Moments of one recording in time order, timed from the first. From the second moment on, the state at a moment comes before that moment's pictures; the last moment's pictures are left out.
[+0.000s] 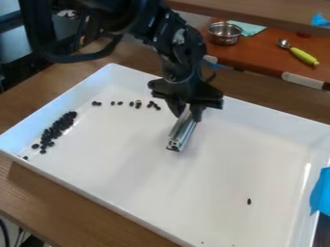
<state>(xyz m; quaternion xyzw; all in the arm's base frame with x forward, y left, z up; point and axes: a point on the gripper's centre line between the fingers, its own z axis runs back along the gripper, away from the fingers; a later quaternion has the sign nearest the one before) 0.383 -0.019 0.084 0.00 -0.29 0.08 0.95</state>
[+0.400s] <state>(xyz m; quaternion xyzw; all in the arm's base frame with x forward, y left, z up) 0.383 0.004 0.078 0.00 -0.28 0.09 0.96</state>
